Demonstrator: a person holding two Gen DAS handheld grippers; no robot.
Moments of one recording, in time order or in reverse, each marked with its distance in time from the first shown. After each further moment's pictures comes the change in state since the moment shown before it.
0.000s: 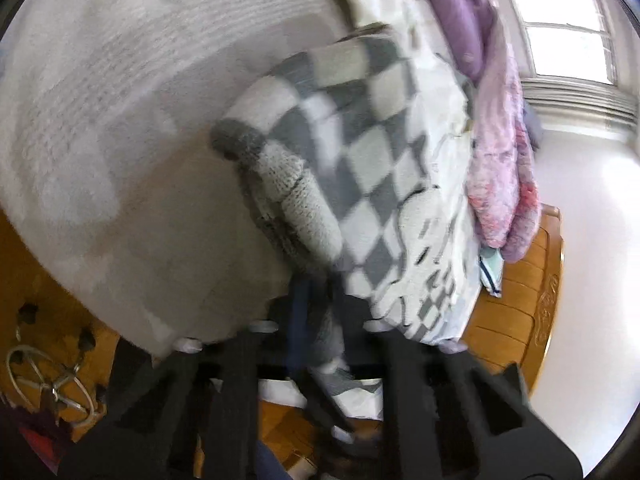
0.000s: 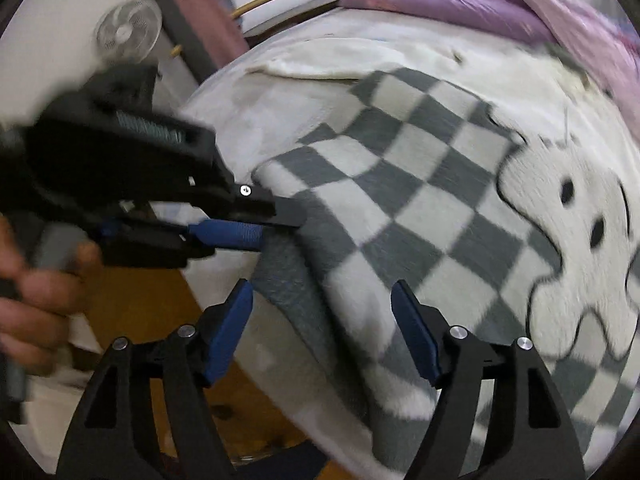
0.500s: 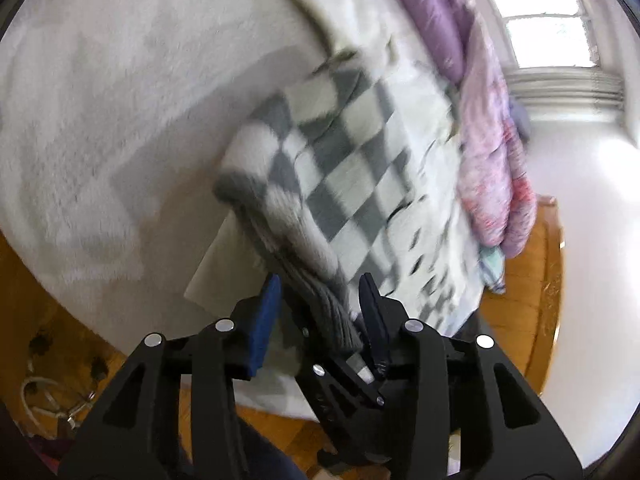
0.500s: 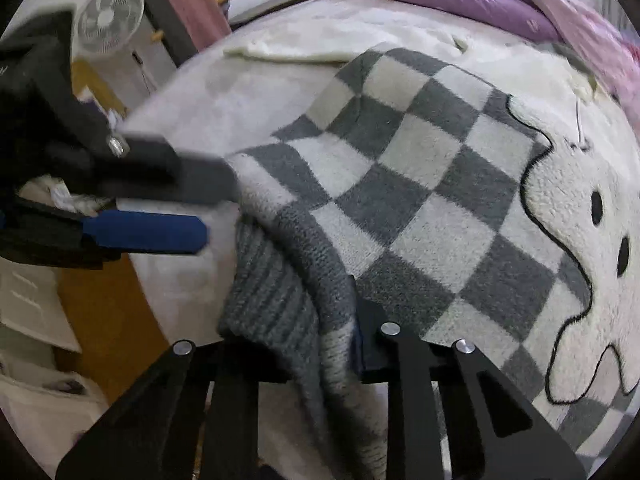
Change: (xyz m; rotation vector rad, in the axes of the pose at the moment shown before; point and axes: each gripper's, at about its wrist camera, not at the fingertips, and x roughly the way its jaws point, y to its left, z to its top) left arm -0.018 -0.011 0.009 0.067 -0.080 -0.016; right arm 0.034 -0.032 0.020 0.143 0.040 0.056
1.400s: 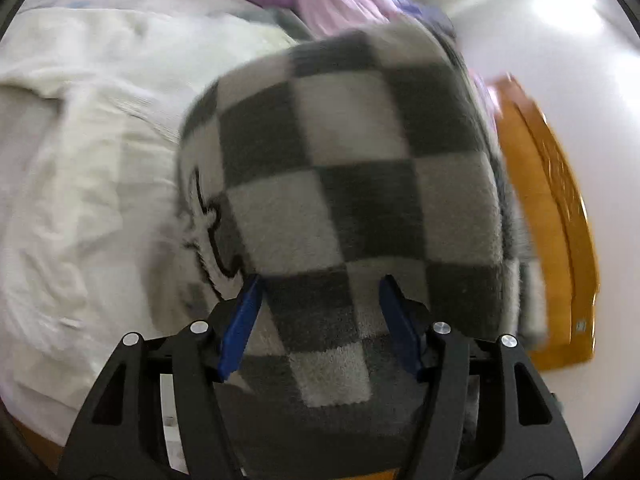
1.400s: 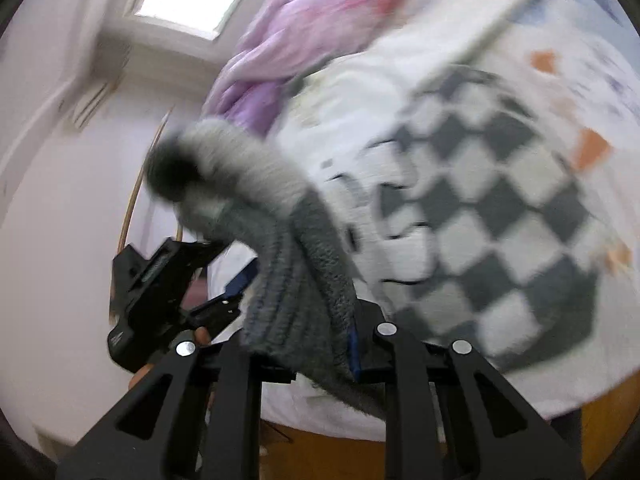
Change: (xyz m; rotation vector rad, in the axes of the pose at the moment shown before) left arm 0.164 -0.232 -0.075 0.518 0.099 0.016; right arm -0.247 -0.214 -0.148 1.061 -0.424 0.168
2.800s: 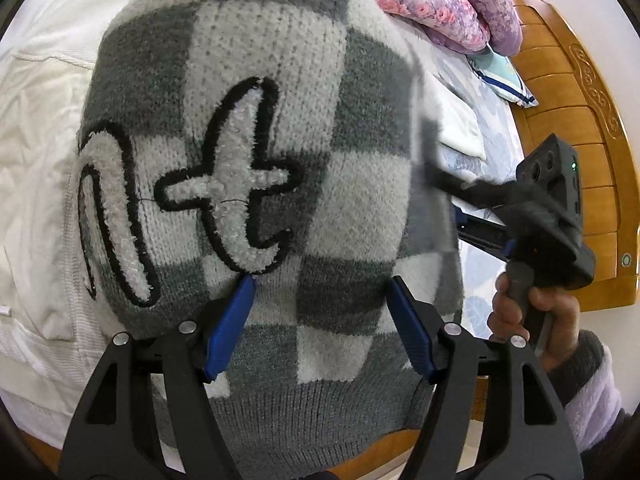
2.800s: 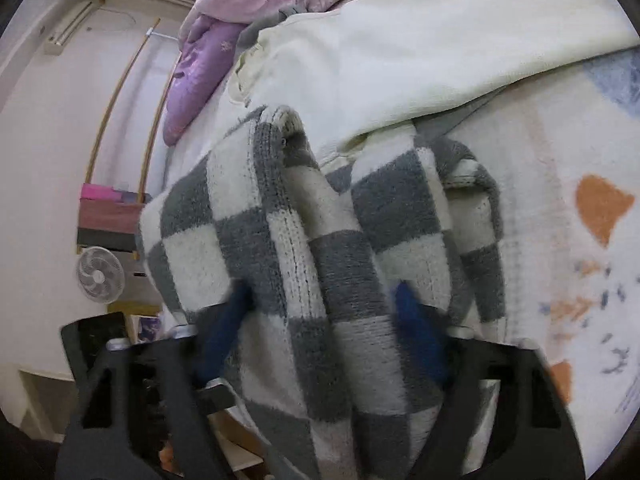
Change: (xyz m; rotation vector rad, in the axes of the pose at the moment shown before) left arm 0.112 -0.033 -0.039 0.107 0.256 0.120; right arm 0.090 -0.036 0.161 -0.287 0.352 -0.074
